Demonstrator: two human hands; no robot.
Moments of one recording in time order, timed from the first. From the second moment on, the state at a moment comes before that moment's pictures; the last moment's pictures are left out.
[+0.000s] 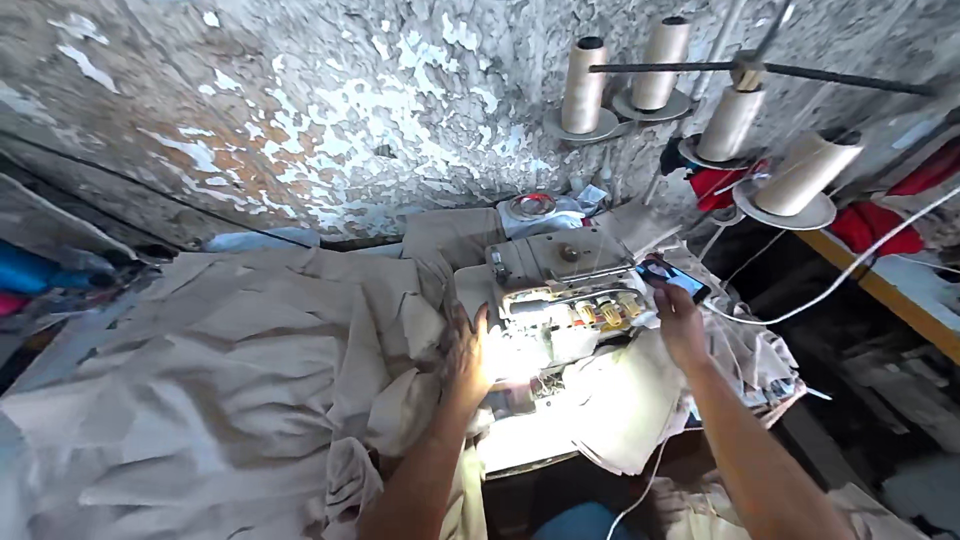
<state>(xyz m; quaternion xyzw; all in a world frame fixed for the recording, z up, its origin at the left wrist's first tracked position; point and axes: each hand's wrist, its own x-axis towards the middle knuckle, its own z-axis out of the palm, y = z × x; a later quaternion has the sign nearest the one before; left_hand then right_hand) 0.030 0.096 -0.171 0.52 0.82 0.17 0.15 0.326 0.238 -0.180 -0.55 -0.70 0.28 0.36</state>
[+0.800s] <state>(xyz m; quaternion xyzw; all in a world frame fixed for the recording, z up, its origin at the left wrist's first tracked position) 0.027 0.101 -0.182 0.53 0.80 0.24 0.14 0.312 0.290 -0.207 -0.56 -0.60 0.40 0.40</state>
